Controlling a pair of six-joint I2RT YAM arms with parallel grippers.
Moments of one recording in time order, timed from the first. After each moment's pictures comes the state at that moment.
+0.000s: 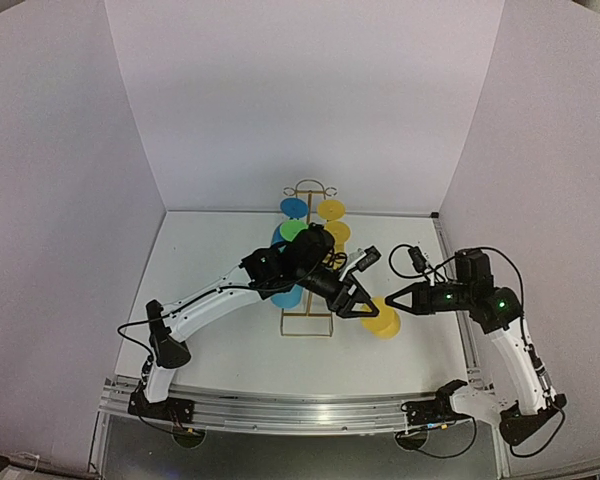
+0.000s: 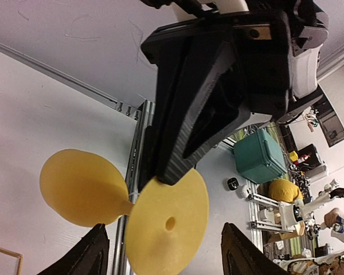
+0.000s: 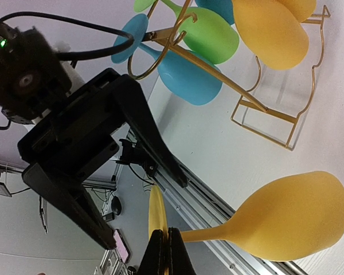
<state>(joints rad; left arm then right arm) -1.11 2.09 2.28 -0.70 0.71 -0.35 0.38 1.00 1.26 -0.91 -0.83 0.52</state>
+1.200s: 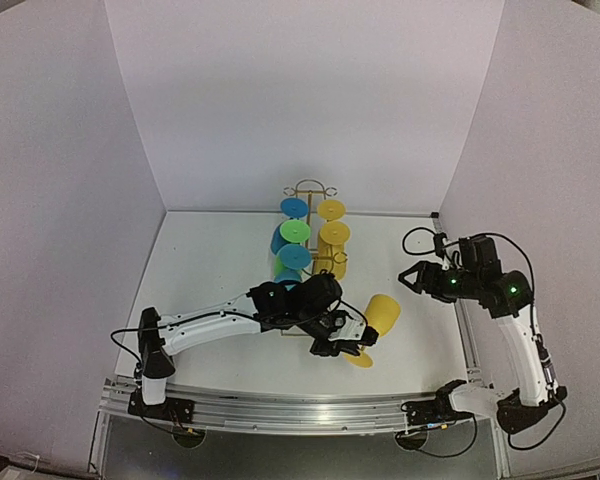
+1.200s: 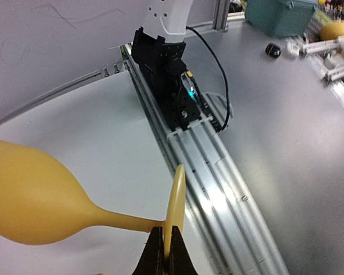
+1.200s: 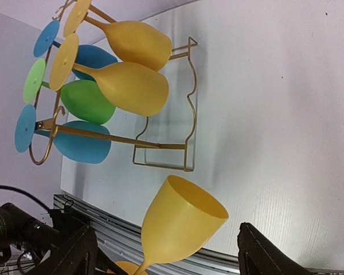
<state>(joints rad) -1.24 1.98 1.95 -0.74 0.59 0.49 0.37 1.10 1.52 -1.18 -0.30 0.58</state>
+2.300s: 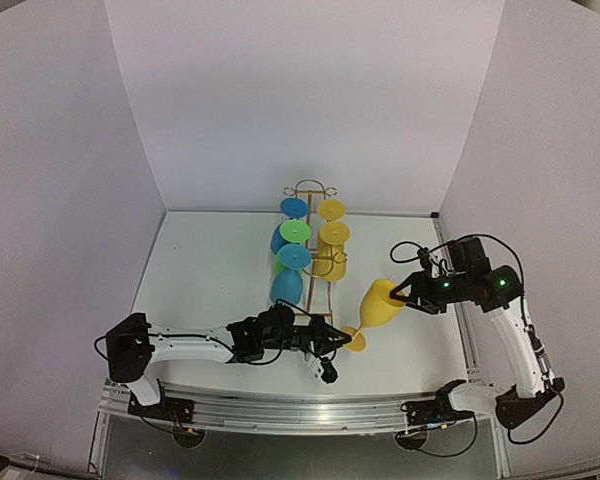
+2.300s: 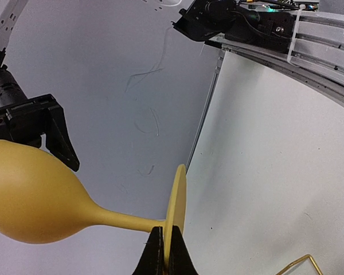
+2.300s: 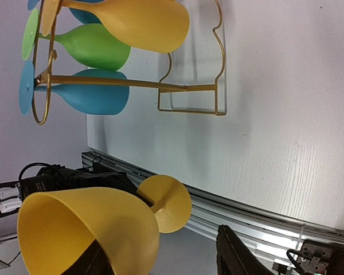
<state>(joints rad) -1.24 1.71 1.10 0.42 0.31 1.45 0.37 1.15 1.48 -1.26 -0.54 0.64</state>
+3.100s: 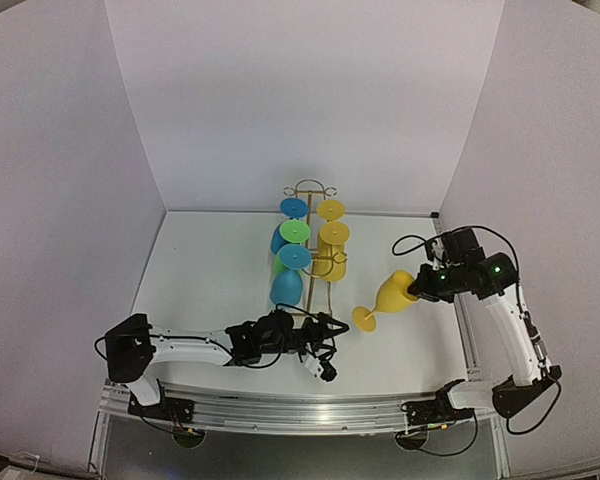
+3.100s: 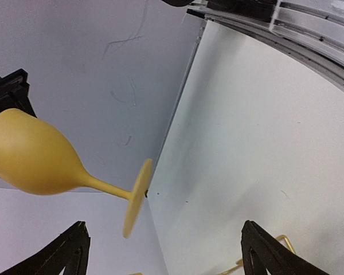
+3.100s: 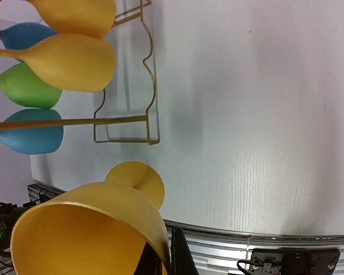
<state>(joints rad) -1.24 1.70 1.03 0.38 0.18 1.40 0.38 1.25 1.59 -1.36 -0.22 0.56</state>
